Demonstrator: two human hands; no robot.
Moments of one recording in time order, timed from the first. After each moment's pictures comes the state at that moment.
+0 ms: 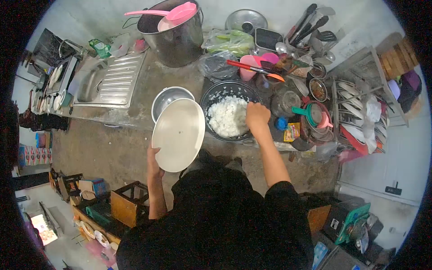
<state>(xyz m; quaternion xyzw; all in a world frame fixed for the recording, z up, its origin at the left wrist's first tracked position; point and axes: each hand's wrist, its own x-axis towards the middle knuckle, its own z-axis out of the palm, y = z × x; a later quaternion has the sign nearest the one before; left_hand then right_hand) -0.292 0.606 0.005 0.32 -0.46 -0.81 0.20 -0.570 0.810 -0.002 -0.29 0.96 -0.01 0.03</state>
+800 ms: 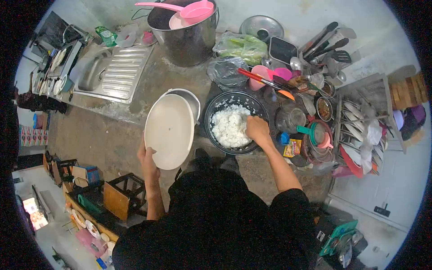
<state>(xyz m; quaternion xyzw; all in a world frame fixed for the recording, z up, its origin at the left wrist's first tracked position) -0.308 0.592 0.015 0.39 -0.51 -0.69 0.34 -0.593 0.793 -0.016 -0.35 0.91 0.02 0.22</state>
